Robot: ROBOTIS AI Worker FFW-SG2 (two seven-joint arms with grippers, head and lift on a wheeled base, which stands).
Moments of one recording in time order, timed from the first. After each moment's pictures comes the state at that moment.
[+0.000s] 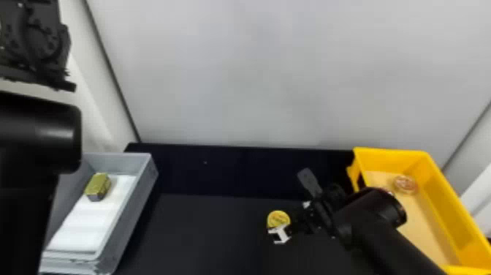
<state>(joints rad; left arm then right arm) -0.41 0.33 -0.08 -2.16 -0.40 0.08 0.31 -0.61 -0.01 0.34 -0.58 0.23 0.46 0.61</state>
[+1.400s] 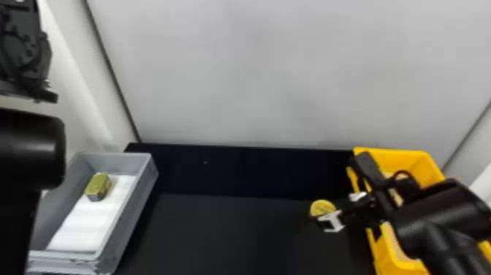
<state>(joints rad) -0.35 0.35 -0.04 -2.24 -0.40 0.19 0.29 -0.23 -0.22 0.16 -1.55 0.48 0.96 0.90</state>
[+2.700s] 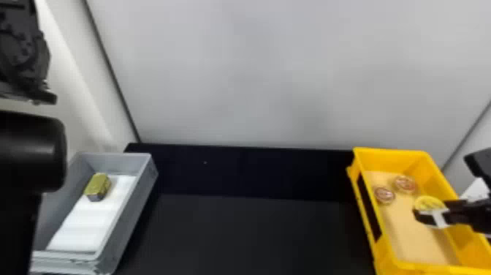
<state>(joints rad) -0.34 0.33 -0.04 -2.26 -0.40 0.22 0.28 -0.16 -0.28 -0.25 -1.61 0.69 0.96 0.92</state>
